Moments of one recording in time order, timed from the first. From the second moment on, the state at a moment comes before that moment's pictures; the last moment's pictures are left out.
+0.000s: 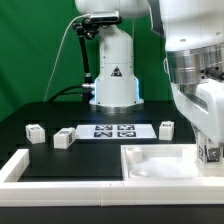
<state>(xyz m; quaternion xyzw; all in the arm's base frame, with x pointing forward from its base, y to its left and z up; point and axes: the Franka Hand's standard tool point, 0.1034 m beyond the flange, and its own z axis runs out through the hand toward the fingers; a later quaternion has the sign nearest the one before) 0.626 0.114 0.065 -0.73 0.68 0.06 0.06</state>
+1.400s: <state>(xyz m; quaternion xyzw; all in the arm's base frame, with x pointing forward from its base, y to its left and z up) 0.627 0.115 0.067 -1.00 0.05 0.02 0.05</state>
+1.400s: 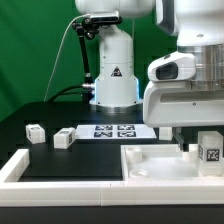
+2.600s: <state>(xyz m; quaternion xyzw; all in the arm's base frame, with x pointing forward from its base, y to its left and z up) 0.625 0.117 0.065 -0.97 0.23 0.02 0.04</state>
